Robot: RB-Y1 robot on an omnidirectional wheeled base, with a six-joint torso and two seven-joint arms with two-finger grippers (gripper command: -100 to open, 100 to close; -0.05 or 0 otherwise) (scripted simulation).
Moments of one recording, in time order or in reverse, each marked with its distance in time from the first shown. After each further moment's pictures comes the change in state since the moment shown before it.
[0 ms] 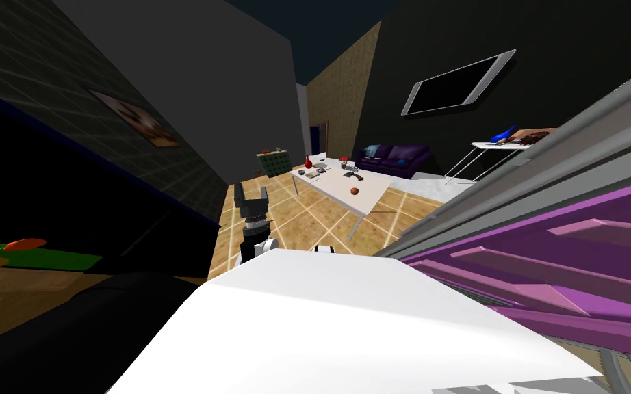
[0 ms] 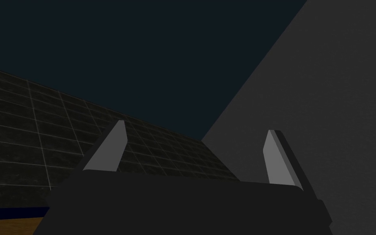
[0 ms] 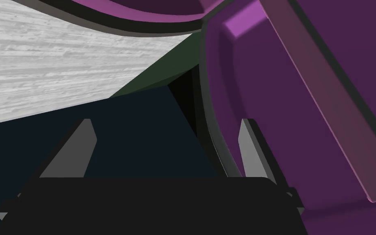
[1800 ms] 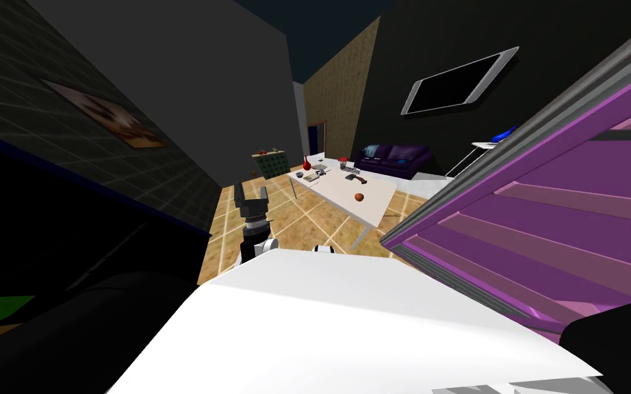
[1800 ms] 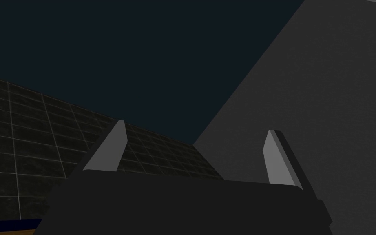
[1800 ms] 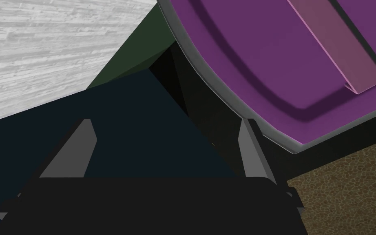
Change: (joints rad) left arm 0.000 0.000 0.000 0.000 0.000 0.000 0.000; right arm 0.246 -0.121 -0.103 -0.002 -0.126 -0.046 -0.272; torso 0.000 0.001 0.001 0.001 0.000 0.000
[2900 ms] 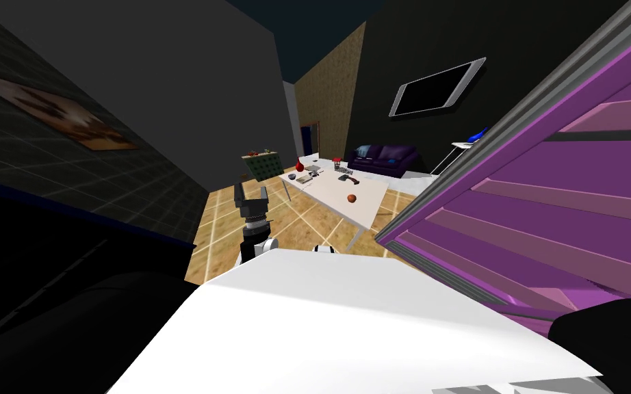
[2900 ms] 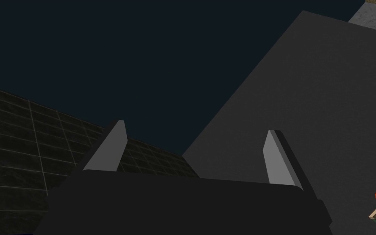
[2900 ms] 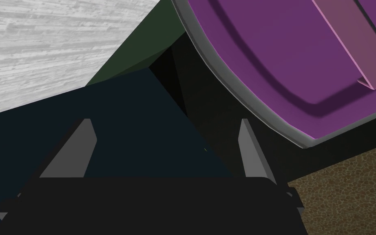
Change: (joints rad) left arm 0.000 0.000 0.000 0.000 0.000 0.000 0.000; right arm 0.037 -0.022 -0.071 0.184 0.099 -0.185 -0.137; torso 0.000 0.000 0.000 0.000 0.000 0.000
